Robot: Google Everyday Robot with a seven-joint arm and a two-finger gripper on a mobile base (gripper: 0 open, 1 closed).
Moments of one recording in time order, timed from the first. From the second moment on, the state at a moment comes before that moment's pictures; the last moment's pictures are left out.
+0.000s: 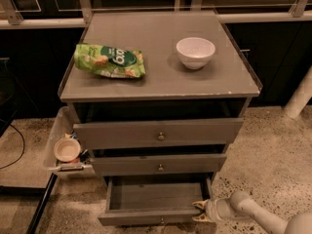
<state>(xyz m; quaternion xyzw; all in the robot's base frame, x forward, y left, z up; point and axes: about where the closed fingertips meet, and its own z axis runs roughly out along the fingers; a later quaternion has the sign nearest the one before) 0.483 -0.223 0.156 -0.70 0.62 0.15 0.33</state>
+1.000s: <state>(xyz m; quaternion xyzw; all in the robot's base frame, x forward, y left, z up) 0.445 -0.221 0.161 -0.72 0.59 0.21 0.31</state>
